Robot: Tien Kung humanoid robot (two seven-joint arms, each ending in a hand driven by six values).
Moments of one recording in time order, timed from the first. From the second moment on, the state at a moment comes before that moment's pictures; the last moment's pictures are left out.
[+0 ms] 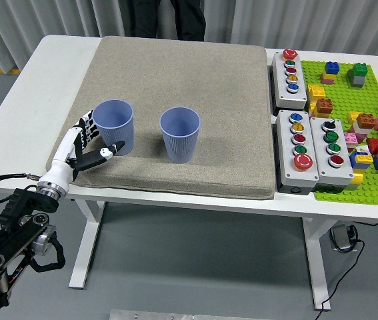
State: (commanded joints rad) left arm -0.22 0.26 -1.09 -1.21 1.10 0.18 -0.22; right arm 0.20 -0.09 1.91 0.20 -1.67 -0.08 -0.26
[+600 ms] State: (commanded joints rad) left arm -0.26 0.25 -1.07 -1.19 1.08 0.18 -0.22; right arm 0.20 -0.09 1.91 0.20 -1.67 -0.08 -0.26
